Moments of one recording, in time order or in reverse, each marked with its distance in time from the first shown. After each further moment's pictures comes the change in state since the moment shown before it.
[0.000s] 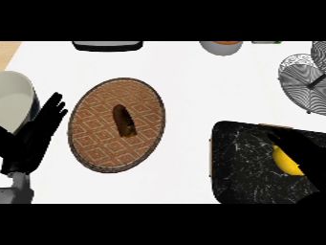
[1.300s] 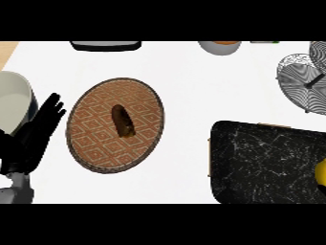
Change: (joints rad) left arm 0.002 -0.053 0.068 0.008 -0.053 -0.057 -0.009; right arm -0.086 -0.107 -0.228 0.379 0.122 -0.098 -0.248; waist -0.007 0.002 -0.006
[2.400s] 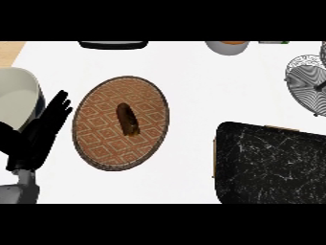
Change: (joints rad) left arm -0.022 -0.013 -0.028 -0.014 -0.013 -0.005 0.027; right arm -0.331 -0.406 -0.648 0.763 -0.551 0.144 -0.477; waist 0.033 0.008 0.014
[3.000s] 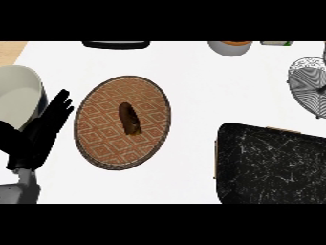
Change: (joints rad) left arm -0.005 -0.005 -0.001 -0.011 -0.006 -0.011 0.011; right arm -0.271 -0.044 0.164 0.092 0.029 0.068 0.049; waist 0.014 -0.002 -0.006
